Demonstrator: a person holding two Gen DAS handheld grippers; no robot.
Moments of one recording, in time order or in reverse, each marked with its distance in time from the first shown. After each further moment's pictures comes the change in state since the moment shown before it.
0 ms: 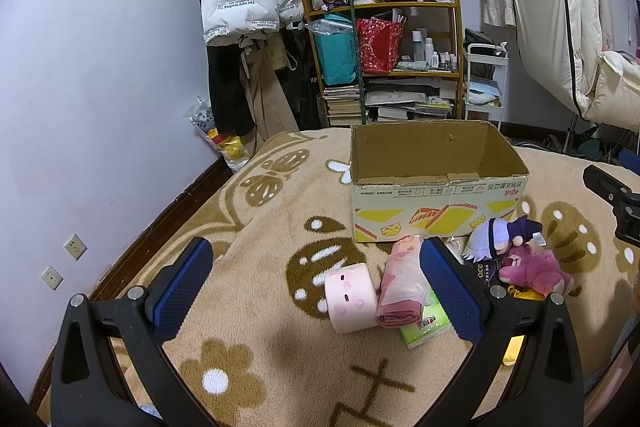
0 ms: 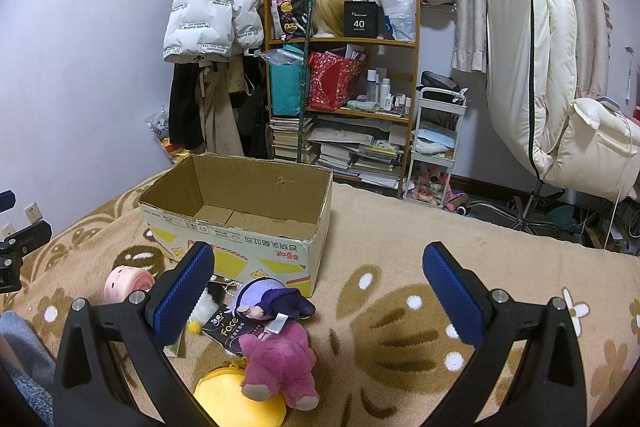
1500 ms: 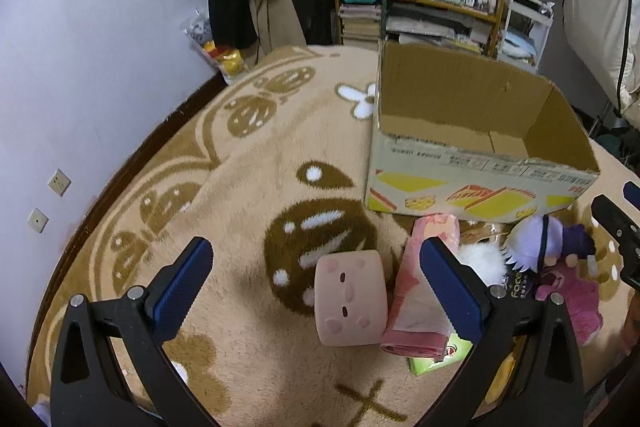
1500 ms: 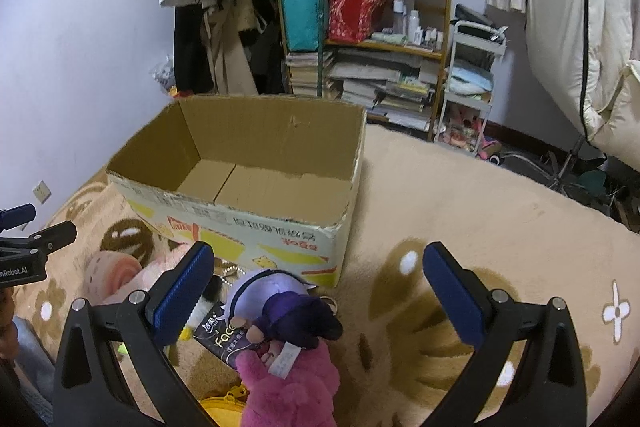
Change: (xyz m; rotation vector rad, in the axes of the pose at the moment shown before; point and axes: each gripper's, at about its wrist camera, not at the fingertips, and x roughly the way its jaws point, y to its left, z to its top) left arm 0.117 0.009 -0.001 -0.098 0.343 0.009; right arm 0.108 0.009 -0.004 0.004 0.261 0.089
